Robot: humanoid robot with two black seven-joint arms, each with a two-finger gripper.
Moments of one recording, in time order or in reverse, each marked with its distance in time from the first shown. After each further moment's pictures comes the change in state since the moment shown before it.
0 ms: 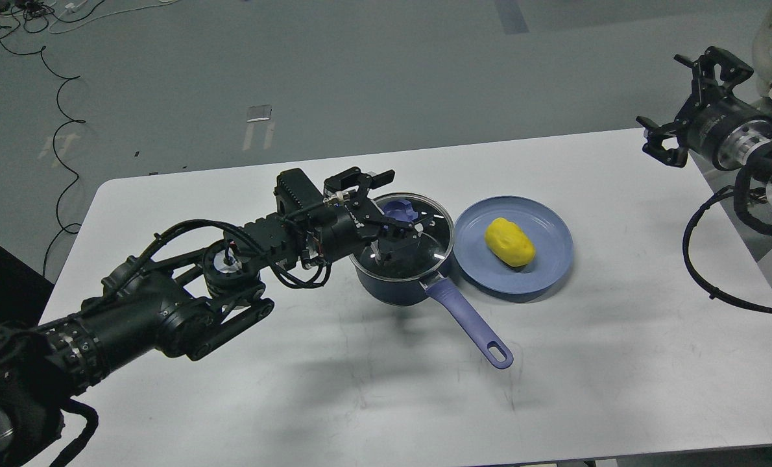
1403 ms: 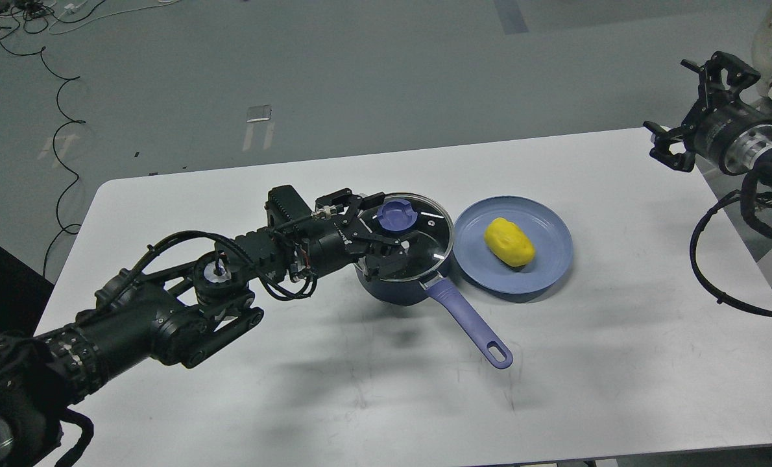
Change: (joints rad) left arm 0.032 0.001 0.010 0.069 -0.044 -0.002 -0.089; right arm -0.015 -0.015 -0.007 0.003 -0.002 -0.002 0.002
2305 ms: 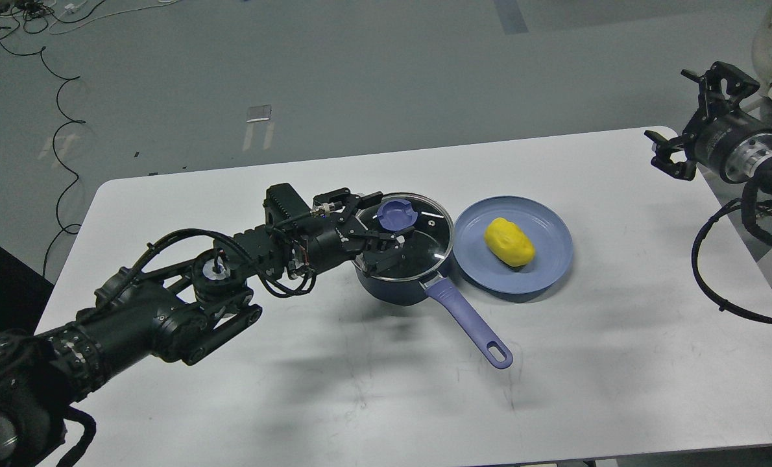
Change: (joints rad) left arm -0.003 -0.008 0.000 0.037 -0.008 -0.010 0.001; right arm -0.020 -0.002 -0.002 0.000 0.000 0.000 0.000
